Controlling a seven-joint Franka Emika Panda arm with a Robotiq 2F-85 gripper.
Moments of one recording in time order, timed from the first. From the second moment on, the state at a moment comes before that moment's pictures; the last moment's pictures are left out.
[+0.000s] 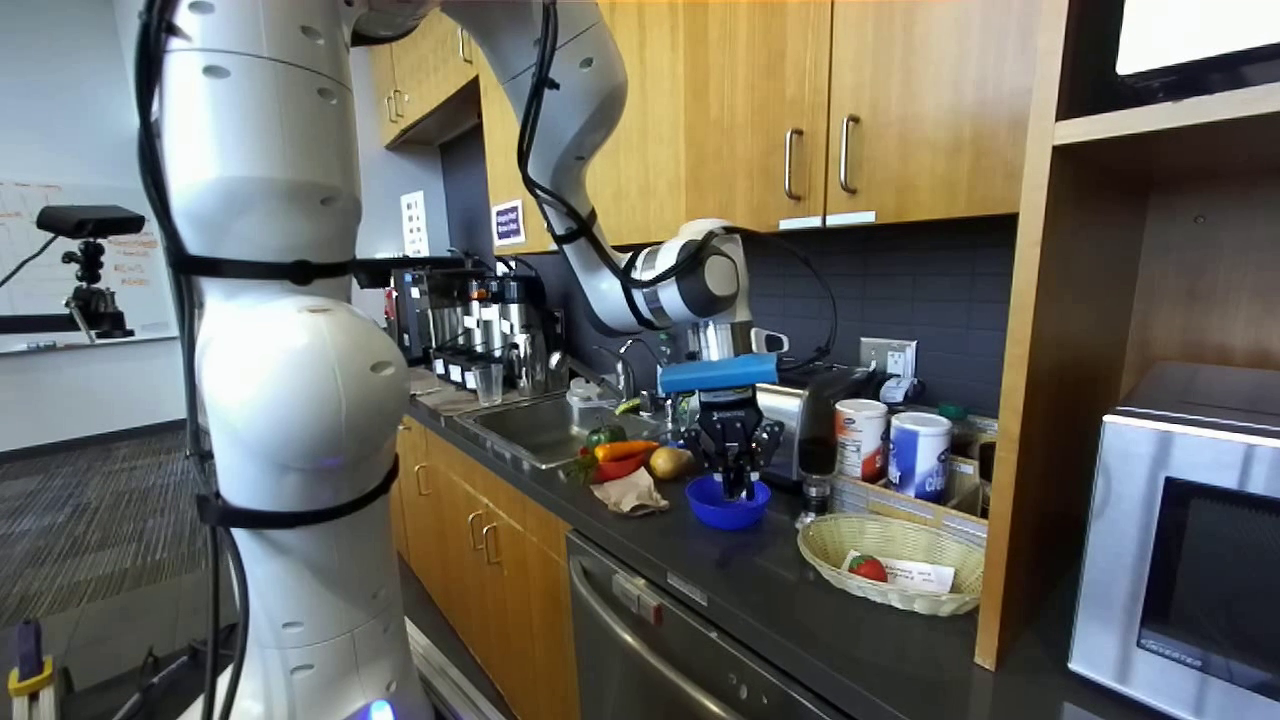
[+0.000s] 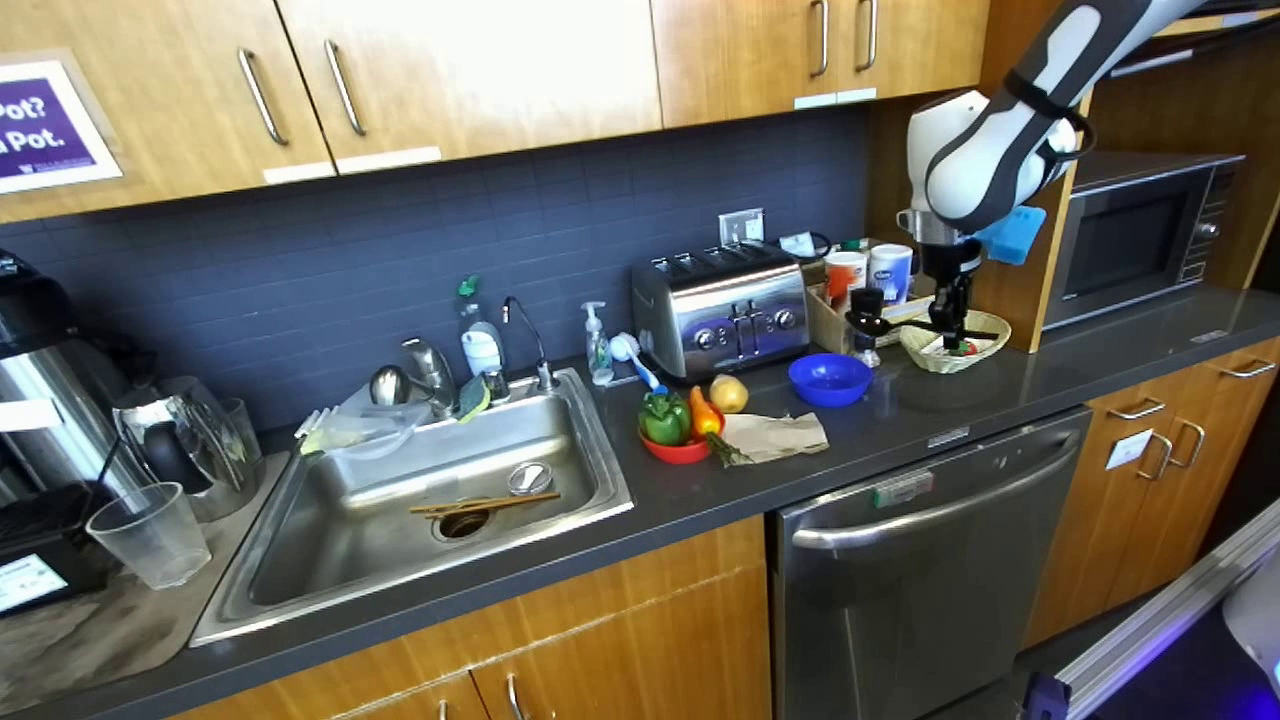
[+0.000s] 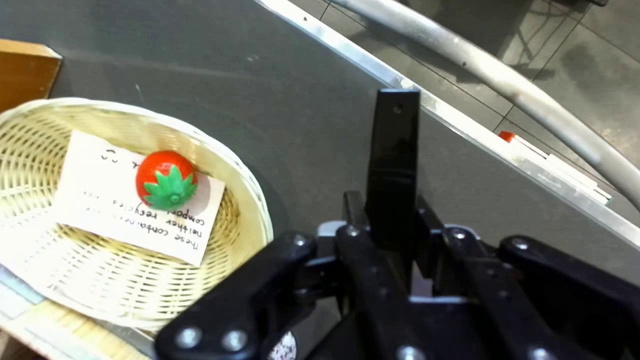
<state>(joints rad) -0.10 0.02 -0.09 -2.49 -0.33 2.49 -0.30</state>
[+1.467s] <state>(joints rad) -0.04 0.28 -0.05 -2.28 -0.39 2.37 -0.30</state>
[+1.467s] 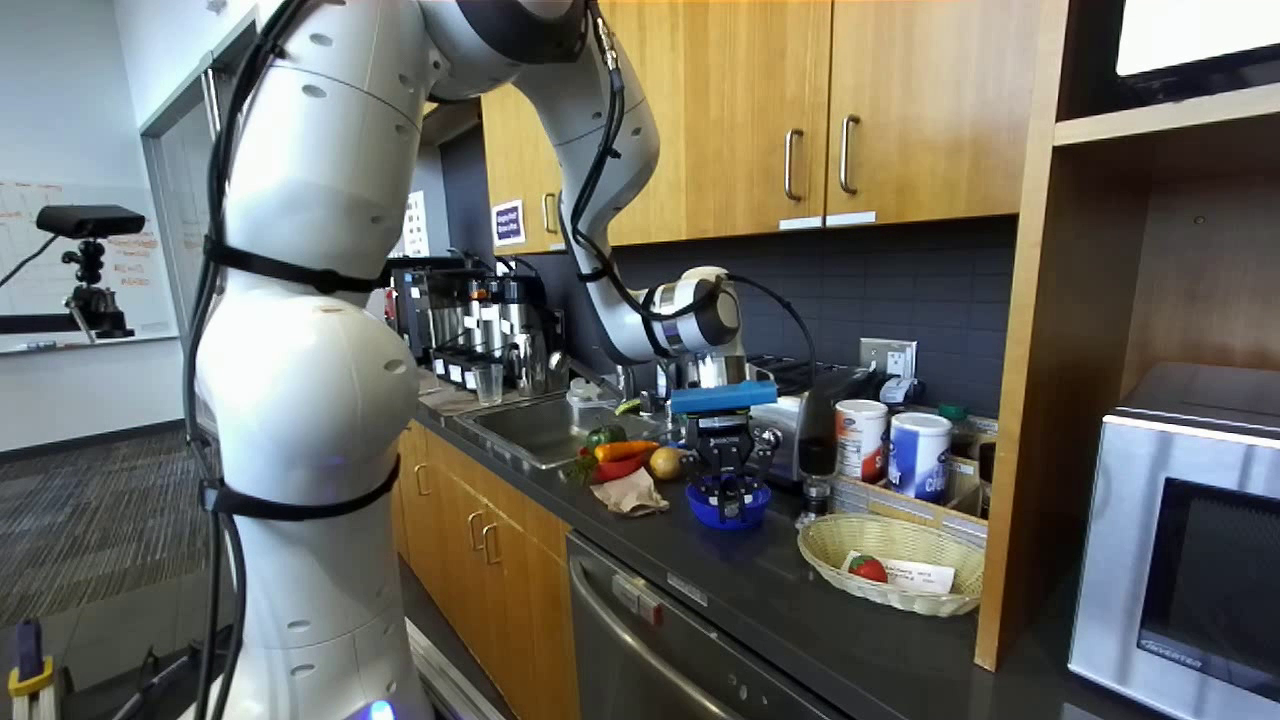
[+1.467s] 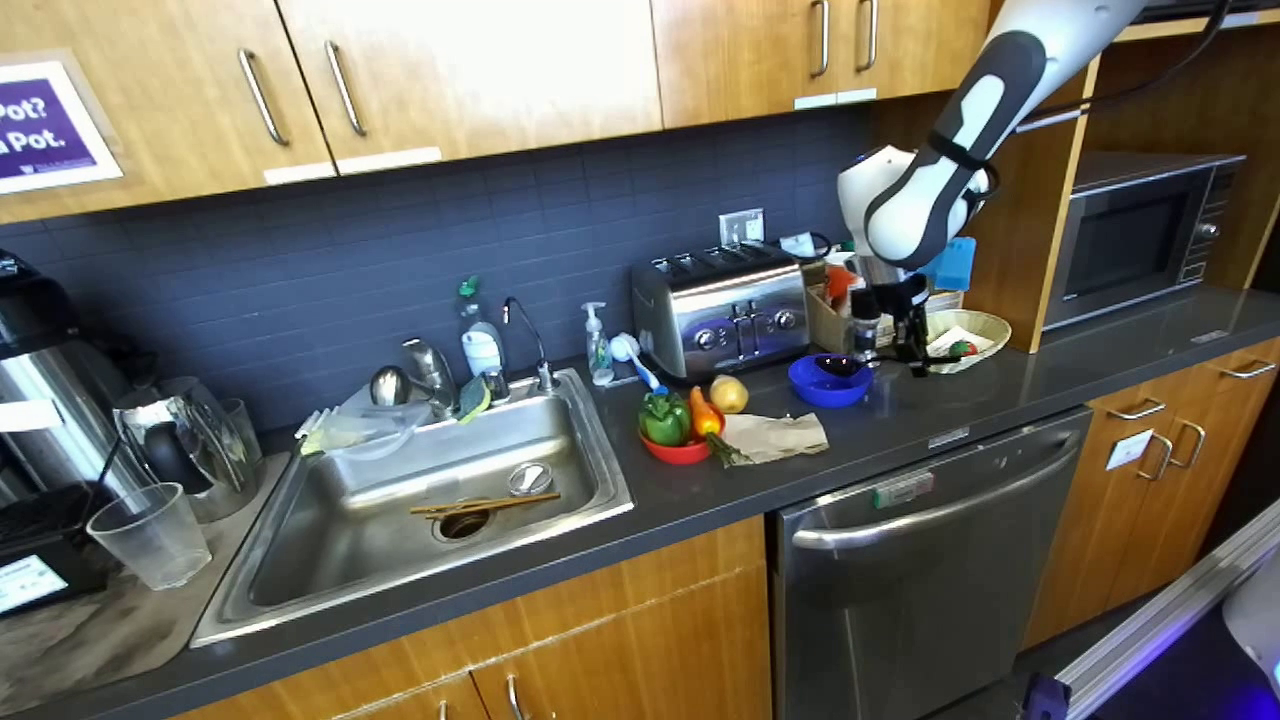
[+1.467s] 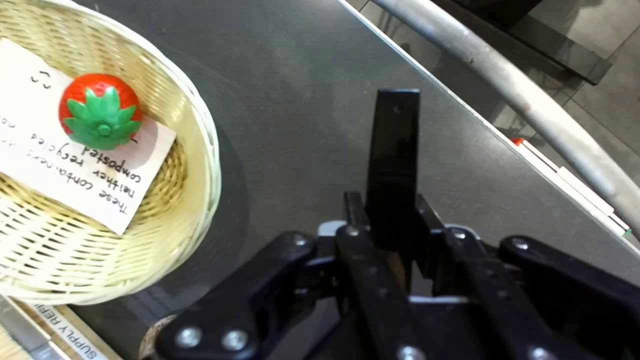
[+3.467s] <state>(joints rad) -0.04 0.31 -0.05 -2.21 -0.39 2.30 -0.30</state>
